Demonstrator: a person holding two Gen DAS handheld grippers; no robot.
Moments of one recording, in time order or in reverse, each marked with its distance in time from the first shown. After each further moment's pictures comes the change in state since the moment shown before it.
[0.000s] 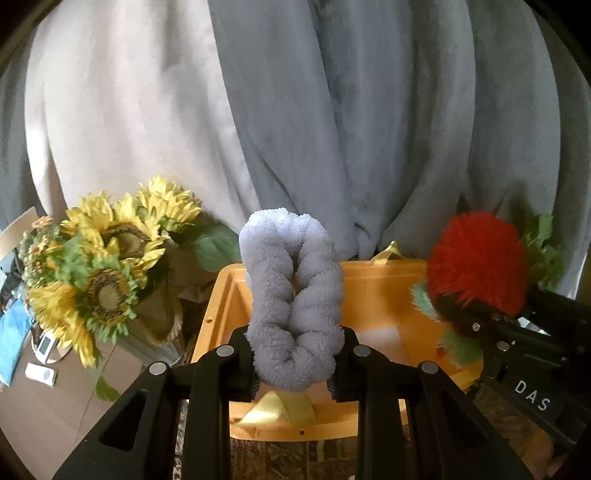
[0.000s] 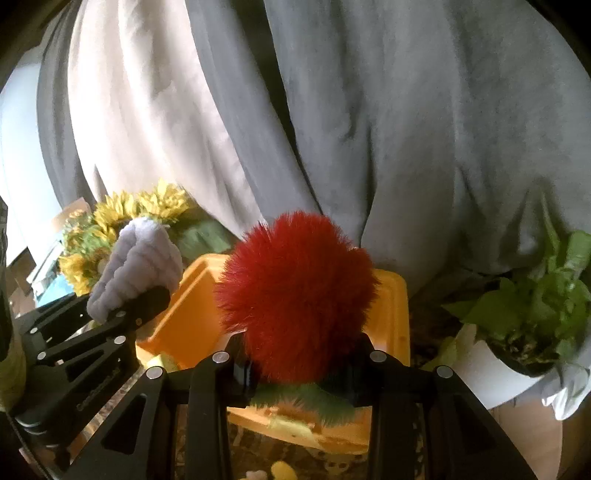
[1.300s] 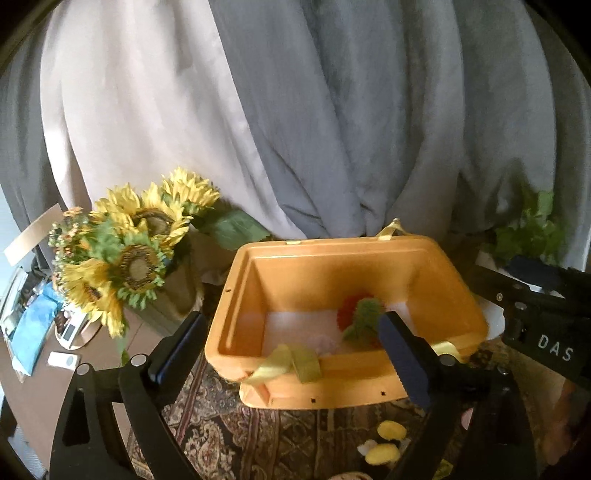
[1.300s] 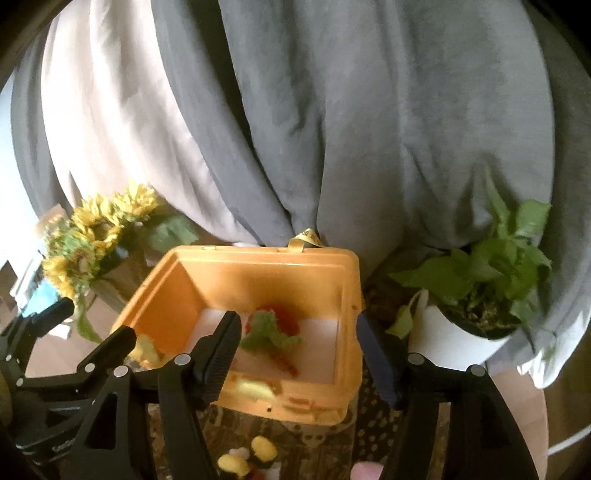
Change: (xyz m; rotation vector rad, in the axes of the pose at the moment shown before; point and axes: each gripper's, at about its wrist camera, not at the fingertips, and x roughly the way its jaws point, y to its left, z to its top) left arm -0.029 -0.003 -0.017 0.027 0.034 0.076; right arm -0.038 -0.029 -0.016 0.070 0.014 -0.096
